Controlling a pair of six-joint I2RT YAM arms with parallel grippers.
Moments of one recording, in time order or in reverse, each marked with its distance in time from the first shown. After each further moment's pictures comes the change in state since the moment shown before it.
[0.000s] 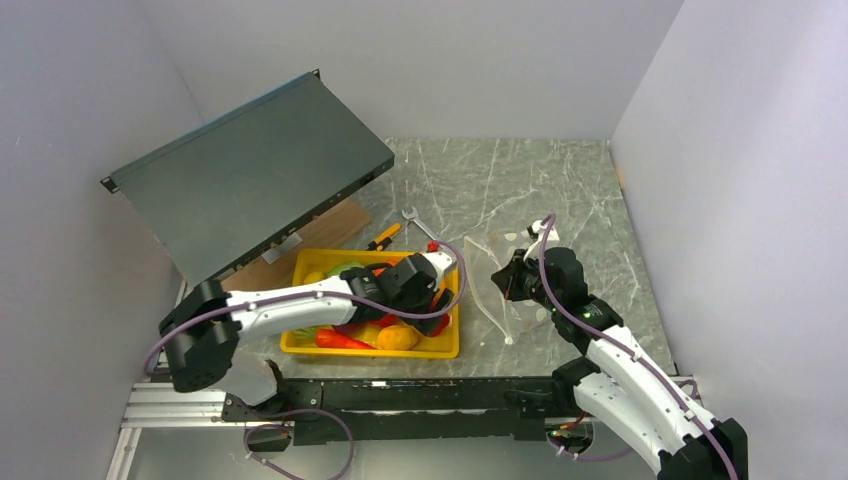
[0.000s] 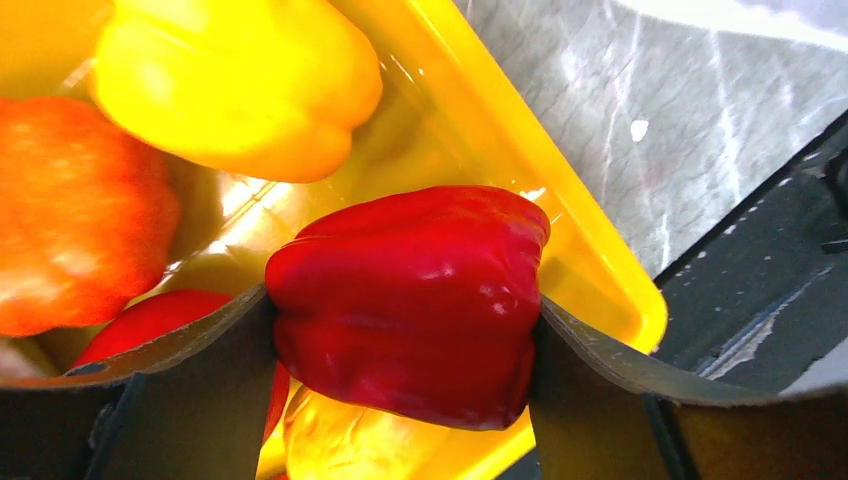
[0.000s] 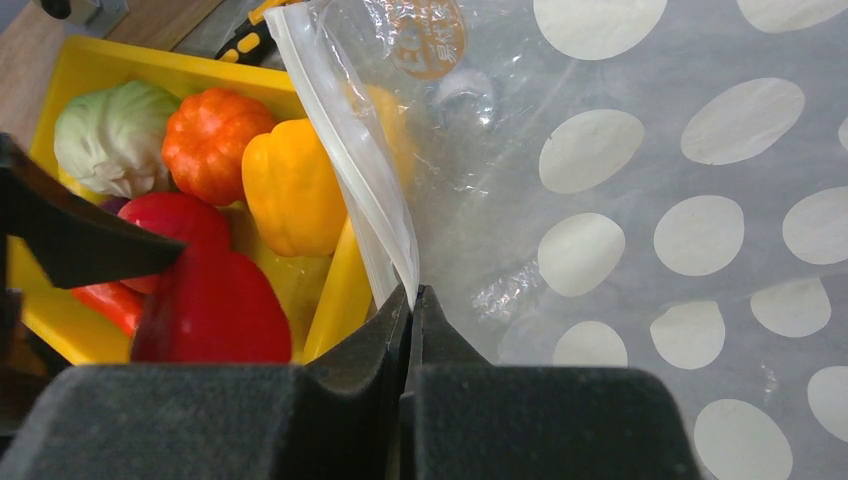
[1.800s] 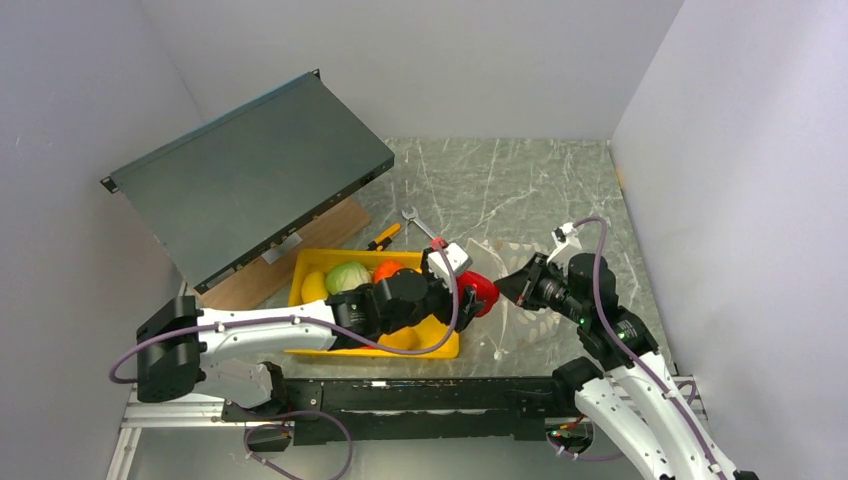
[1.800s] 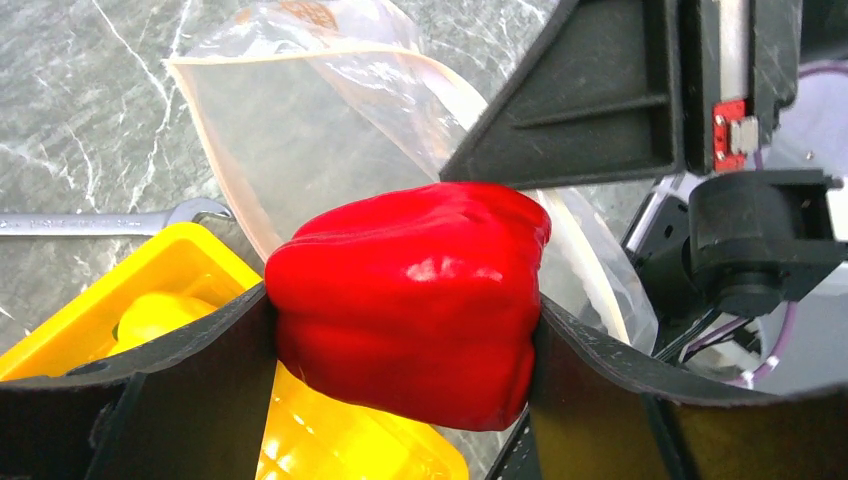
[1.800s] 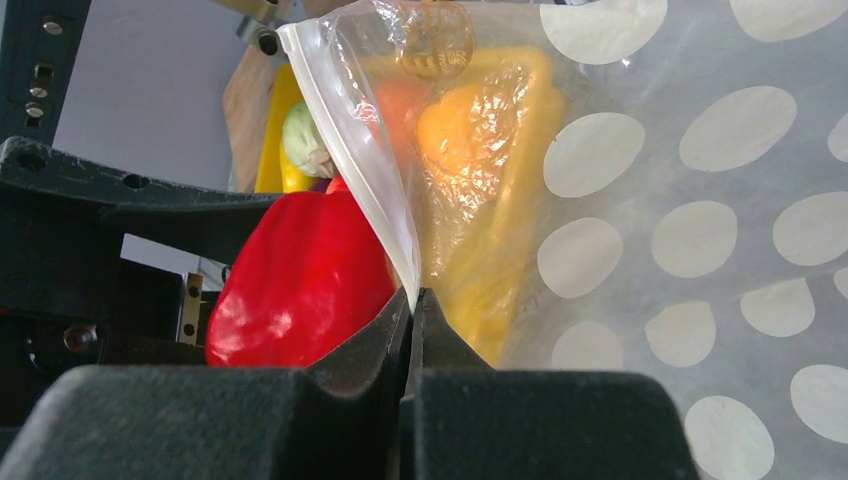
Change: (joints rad) left arm -0.172 -0.177 -0.081 0.562 -0.172 0.069; right arm -0.008 -0.210 0.161 -0.295 -0.158 0.307
